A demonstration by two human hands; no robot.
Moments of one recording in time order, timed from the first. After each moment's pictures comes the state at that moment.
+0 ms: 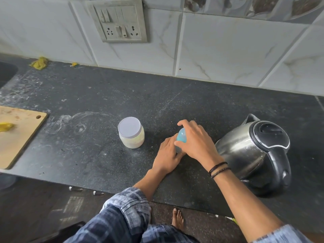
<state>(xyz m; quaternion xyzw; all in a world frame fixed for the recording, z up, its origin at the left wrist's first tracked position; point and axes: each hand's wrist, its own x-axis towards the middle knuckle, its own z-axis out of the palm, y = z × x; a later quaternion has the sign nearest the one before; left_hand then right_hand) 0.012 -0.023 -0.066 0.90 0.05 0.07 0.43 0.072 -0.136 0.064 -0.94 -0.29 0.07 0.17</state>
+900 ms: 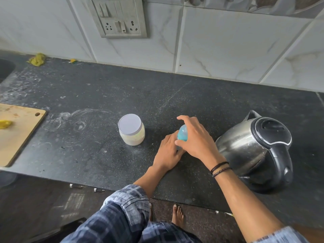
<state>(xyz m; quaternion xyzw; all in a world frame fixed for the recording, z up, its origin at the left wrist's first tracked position) 0.011 -0.023 -0.067 0.90 0.05 0.07 0.43 0.069 -0.139 0.057 -0.93 -0.27 0.09 0.22</state>
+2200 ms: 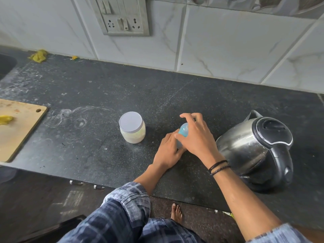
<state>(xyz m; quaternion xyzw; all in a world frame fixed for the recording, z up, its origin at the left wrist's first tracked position) 0.013 -0.023 -0.070 0.90 0.04 0.09 0.42 0.068 -0.133 0.060 -0.94 -0.26 0.06 0.21</state>
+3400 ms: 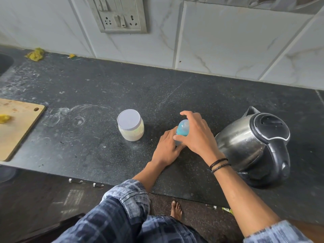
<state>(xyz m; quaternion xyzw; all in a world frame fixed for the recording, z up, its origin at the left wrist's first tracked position) 0.012 -0.024 -0.066 0.90 0.05 0.08 0.43 0.070 -0.144 0.051 -0.93 -0.25 0.07 0.25</state>
